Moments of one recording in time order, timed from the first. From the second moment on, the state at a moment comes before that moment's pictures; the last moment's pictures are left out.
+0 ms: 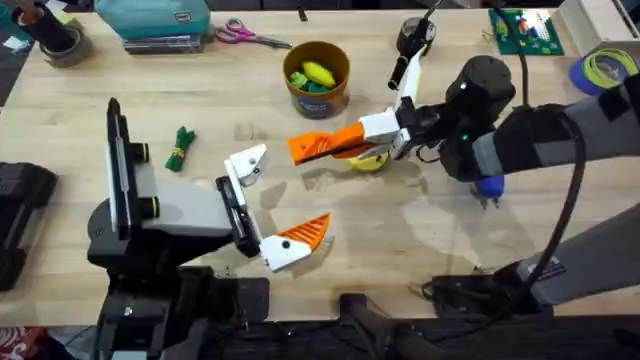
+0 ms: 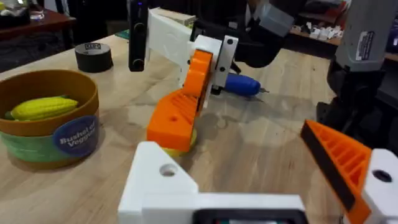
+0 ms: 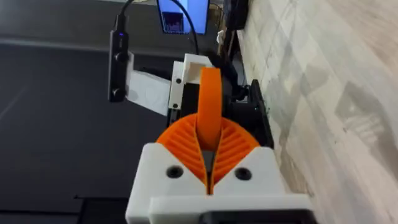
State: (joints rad) left arm 0.00 0.01 0.01 -0.12 1.15 -0.01; right arm 0.29 1.78 0.52 1.24 -1.48 1.43
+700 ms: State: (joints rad) left arm 0.00 0.01 0.01 -0.12 1.15 -0.01; right arm 0.37 1.74 0.51 1.30 -1.48 1.51
